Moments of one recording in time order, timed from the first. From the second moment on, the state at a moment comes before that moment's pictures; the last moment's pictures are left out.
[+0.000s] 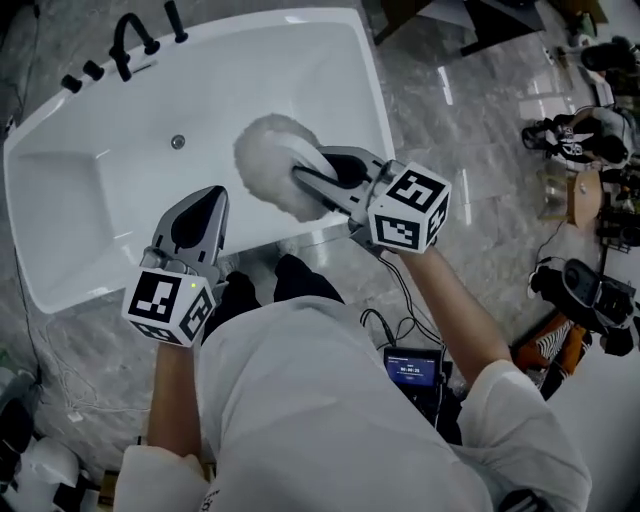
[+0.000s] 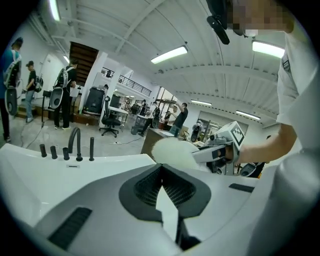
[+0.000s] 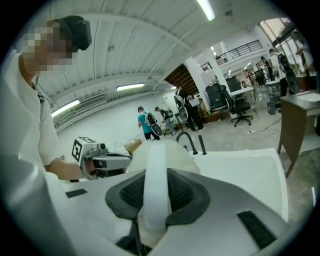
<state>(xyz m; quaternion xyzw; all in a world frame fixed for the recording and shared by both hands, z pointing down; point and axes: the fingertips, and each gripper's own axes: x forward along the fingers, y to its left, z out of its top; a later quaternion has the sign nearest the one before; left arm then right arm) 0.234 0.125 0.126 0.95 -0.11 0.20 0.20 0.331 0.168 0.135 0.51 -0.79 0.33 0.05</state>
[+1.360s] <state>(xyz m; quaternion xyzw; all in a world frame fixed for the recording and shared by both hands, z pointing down) 0.152 0.139 0.045 0.97 -0.12 0.14 0.16 0.279 0.221 0.017 0.60 -0.78 0.20 -0.01</state>
